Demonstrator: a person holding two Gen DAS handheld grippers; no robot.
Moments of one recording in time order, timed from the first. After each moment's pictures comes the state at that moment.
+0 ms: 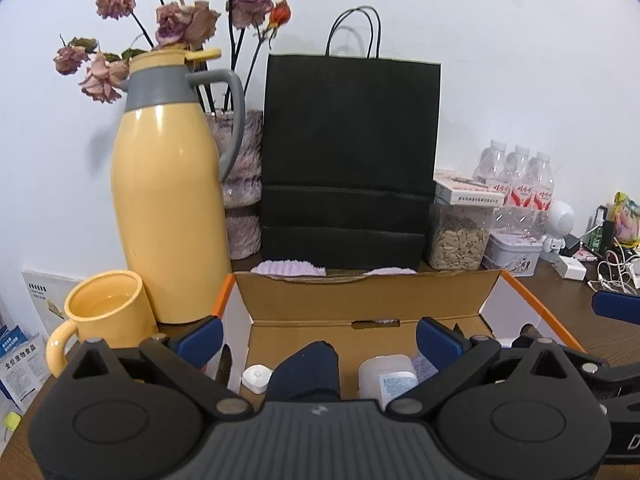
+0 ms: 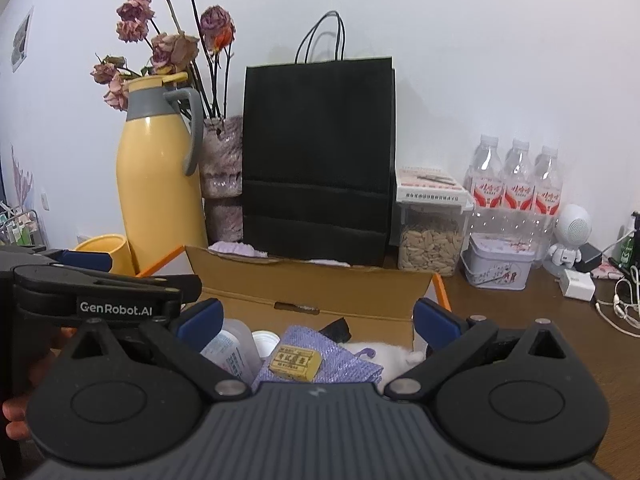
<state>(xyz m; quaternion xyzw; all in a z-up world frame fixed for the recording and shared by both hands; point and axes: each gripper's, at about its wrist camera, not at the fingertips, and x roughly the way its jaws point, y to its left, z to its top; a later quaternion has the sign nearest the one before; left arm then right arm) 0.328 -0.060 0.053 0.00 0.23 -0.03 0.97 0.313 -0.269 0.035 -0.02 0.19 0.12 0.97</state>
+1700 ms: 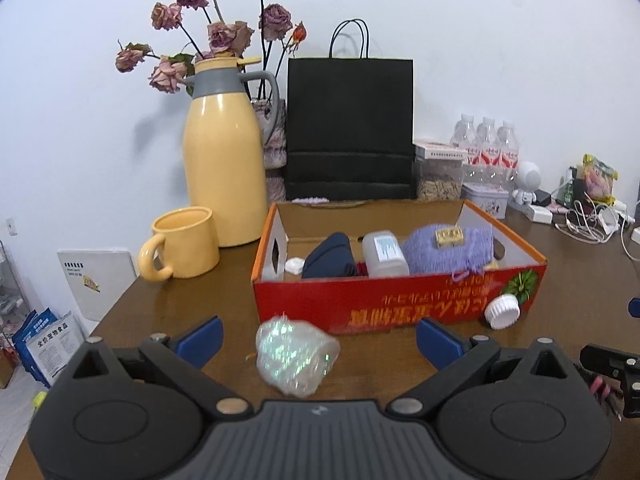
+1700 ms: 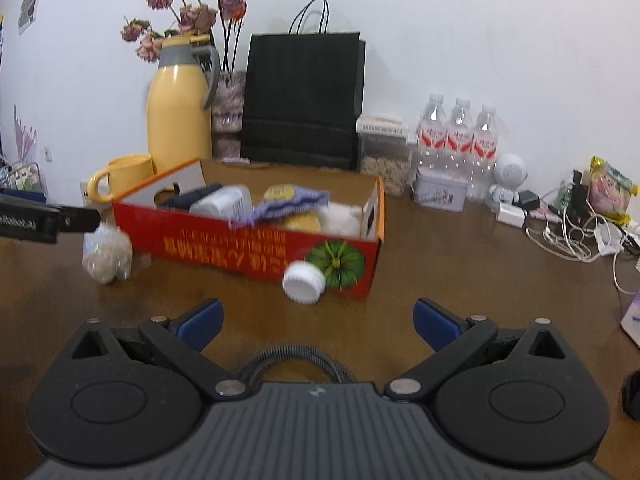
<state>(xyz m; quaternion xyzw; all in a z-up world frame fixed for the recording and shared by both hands) 0.150 -0.039 0.039 0.02 0.24 -0.02 0.97 0.149 -0.321 -0.003 -0.06 0.24 0.10 0.96</state>
